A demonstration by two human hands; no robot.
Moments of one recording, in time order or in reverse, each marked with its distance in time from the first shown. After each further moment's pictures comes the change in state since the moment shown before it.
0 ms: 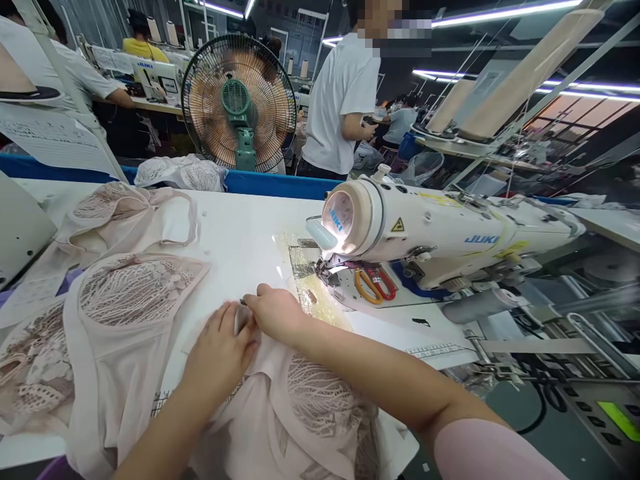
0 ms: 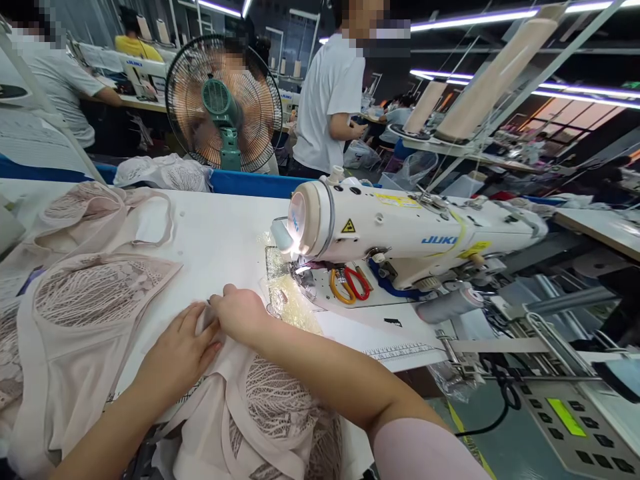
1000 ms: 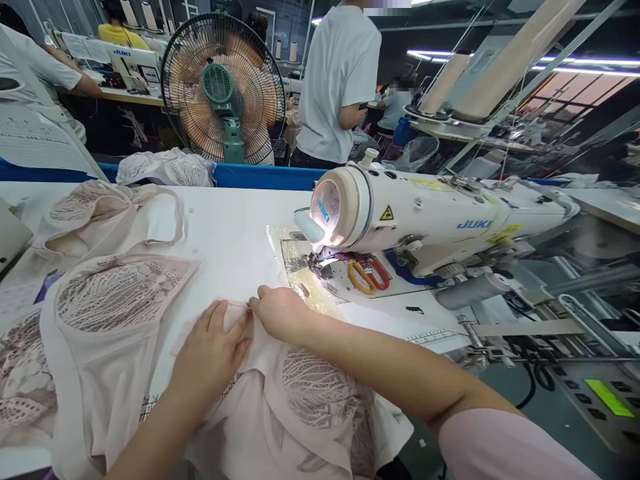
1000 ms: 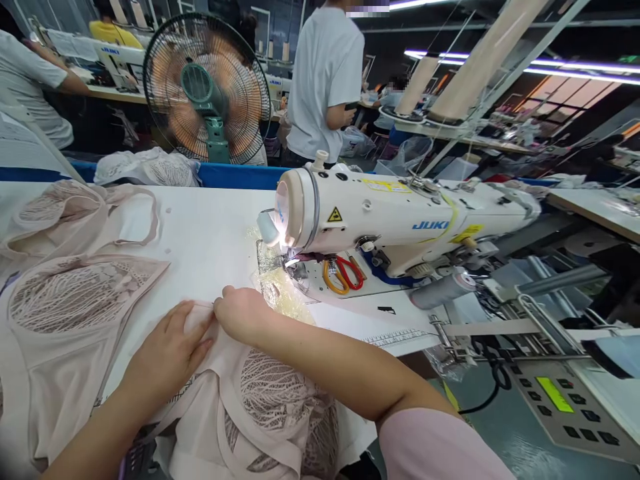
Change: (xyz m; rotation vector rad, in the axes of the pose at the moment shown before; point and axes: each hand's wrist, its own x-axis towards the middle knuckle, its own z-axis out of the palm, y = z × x) left_hand 0.003 -0.001 -0.005 -0.039 -0.076 -0.030; right_hand -0.020 0.013 -0.012 -0.054 -0.104 -0.046
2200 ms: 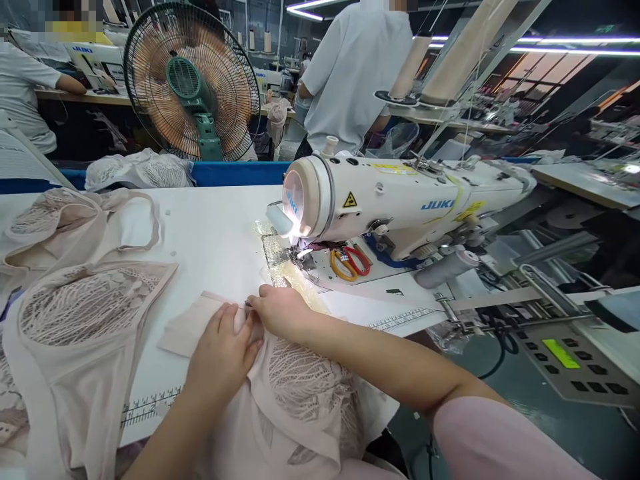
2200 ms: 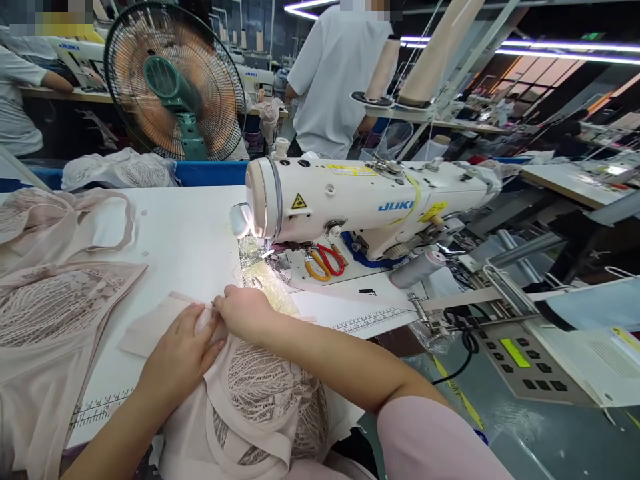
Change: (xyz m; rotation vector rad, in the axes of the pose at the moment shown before) left_hand 0.009 0.038 0.012 -0.086 0.047 0.043; right_hand -0.028 0.017 0.017 0.085 0.078 0.120
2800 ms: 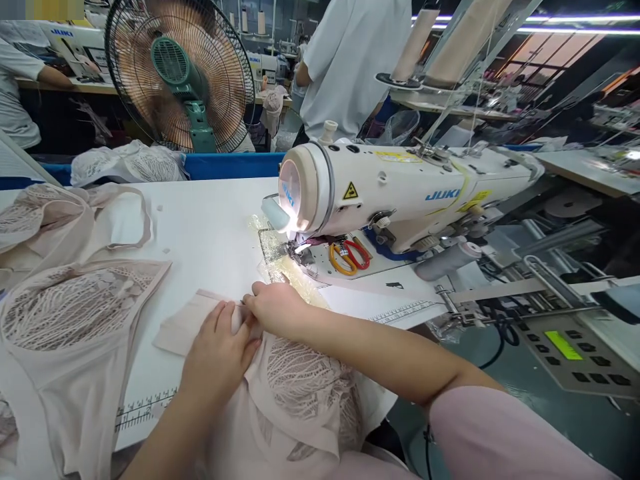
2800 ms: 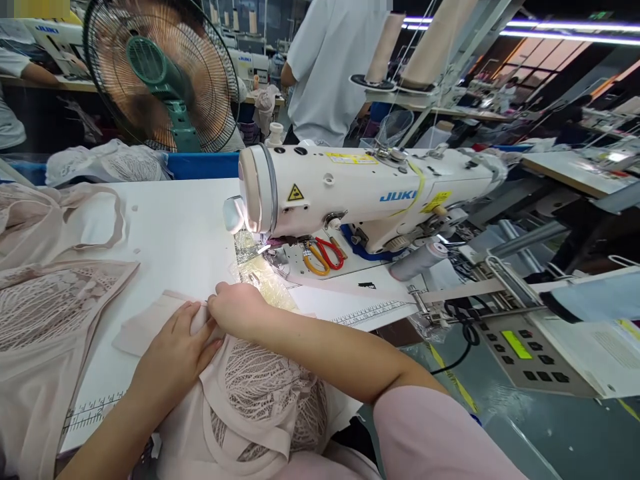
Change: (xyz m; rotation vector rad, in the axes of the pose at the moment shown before) left_hand 0.002 -0.001 -0.005 0.081 0.015 0.073; right_hand 0.004 -0.003 -0.013 -0.014 -0.092 -0.074
